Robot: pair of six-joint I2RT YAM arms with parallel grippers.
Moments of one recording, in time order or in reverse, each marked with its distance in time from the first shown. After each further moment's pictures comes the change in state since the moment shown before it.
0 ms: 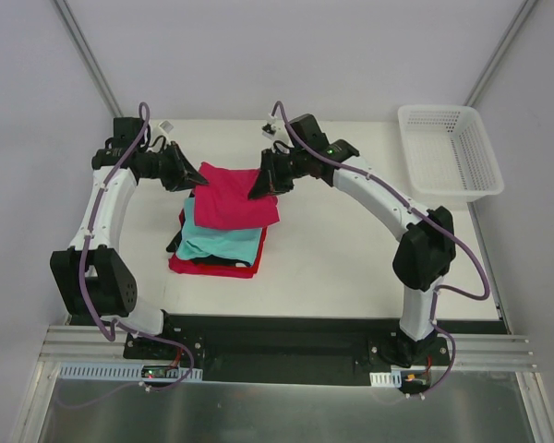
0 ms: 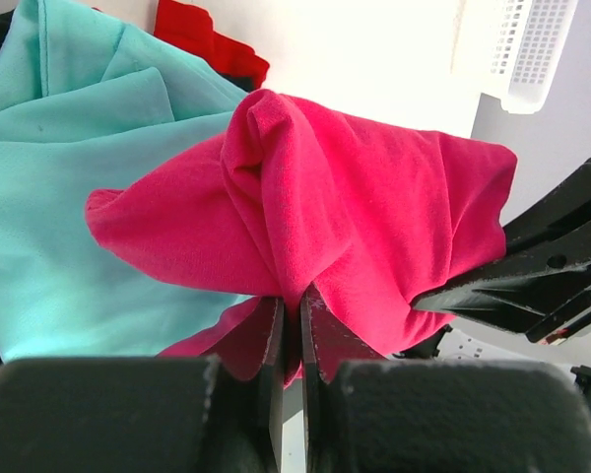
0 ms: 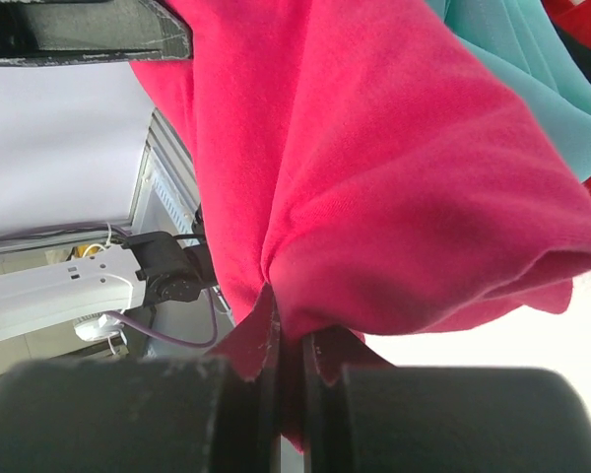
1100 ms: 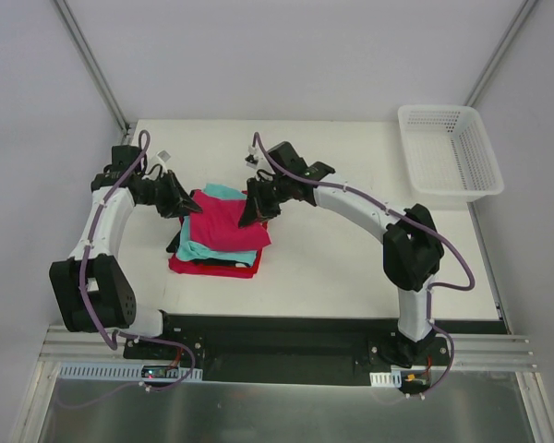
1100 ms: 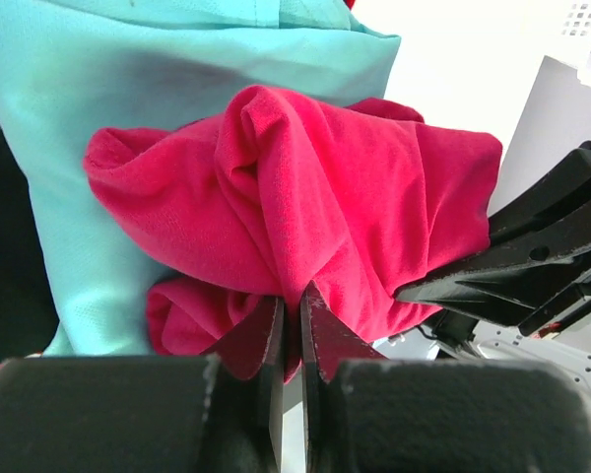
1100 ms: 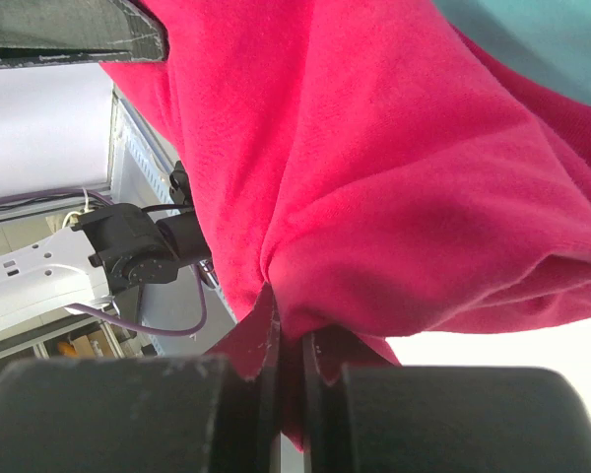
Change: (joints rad) left arm 0.061 -0.067 -0.235 0.003 0.005 0.101; right arm 0.095 0.048 -0.141 0.088 0.010 0.037
